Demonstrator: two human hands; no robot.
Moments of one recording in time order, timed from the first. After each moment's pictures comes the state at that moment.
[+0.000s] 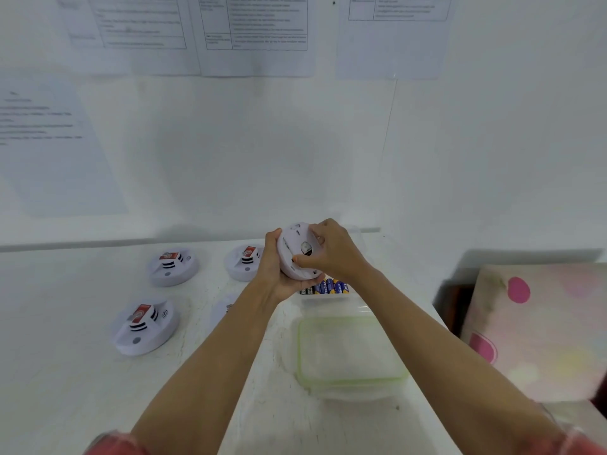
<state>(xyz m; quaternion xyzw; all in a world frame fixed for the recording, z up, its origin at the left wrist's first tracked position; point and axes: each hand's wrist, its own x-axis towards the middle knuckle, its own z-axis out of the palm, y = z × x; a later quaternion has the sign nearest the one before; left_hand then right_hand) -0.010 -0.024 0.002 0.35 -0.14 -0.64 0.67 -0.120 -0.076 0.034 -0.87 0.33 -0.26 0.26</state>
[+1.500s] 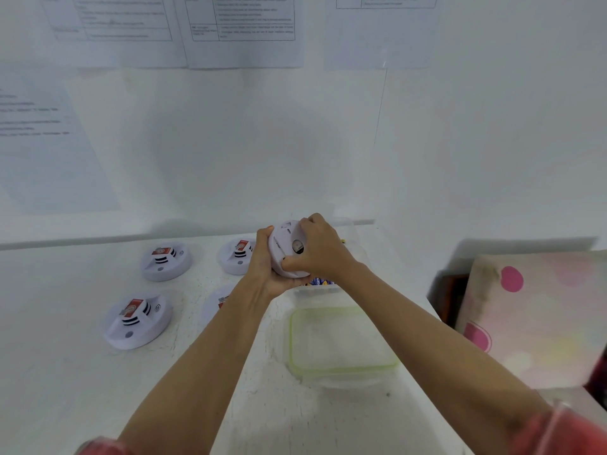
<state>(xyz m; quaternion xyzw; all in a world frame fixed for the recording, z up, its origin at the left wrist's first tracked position) -0.020 -0.015 0.006 0.36 -0.10 -0.64 0.66 -0.119 -0.063 0.034 -0.89 0.32 -0.23 0.20</state>
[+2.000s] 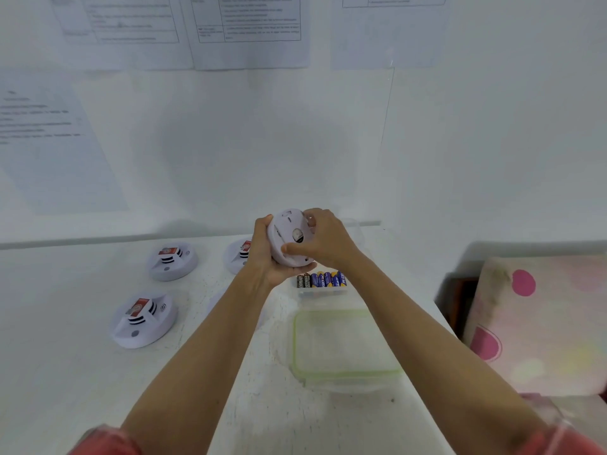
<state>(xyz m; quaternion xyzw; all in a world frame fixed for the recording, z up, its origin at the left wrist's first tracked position) -0.007 -0.024 0.016 0.38 -0.15 -0.62 0.67 -0.118 -0.073 0.042 -0.85 0.33 -0.26 0.32</state>
